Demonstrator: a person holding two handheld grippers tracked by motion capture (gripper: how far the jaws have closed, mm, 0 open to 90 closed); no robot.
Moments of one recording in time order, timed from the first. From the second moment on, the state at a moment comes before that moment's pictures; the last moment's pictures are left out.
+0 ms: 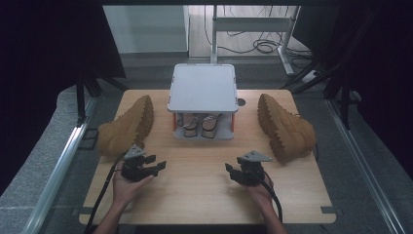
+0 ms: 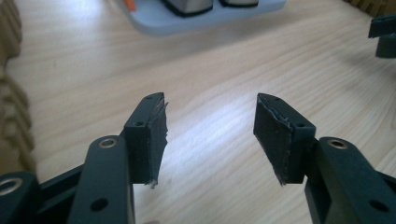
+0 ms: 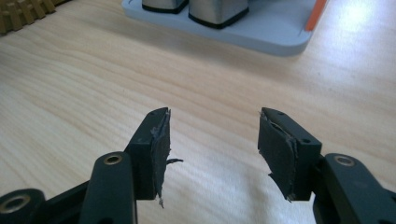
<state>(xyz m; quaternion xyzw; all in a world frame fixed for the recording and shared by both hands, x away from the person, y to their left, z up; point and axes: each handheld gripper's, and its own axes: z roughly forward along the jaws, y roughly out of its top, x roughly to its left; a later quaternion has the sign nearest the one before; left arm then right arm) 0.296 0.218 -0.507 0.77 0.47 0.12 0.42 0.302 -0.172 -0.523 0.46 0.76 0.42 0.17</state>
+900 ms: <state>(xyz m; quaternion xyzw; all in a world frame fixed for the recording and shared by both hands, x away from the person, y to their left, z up) 0.288 0.277 -0.461 0.74 0.49 0.17 0.43 0.300 -0.180 -0.519 0.45 0.77 0.42 0.18</state>
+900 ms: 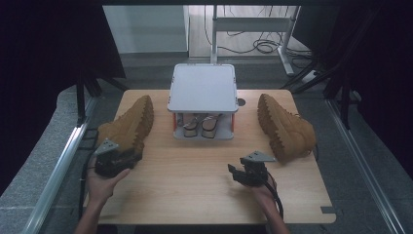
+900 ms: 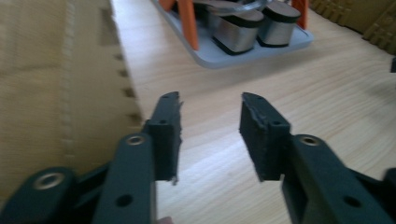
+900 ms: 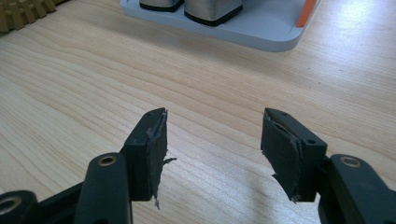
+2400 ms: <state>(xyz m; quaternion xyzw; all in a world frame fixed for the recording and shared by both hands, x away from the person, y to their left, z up) 0.367 0.428 -0.497 0.63 0.62 0.17 0.43 0.301 -0.174 -0.526 0.45 0.78 0.39 0.19</state>
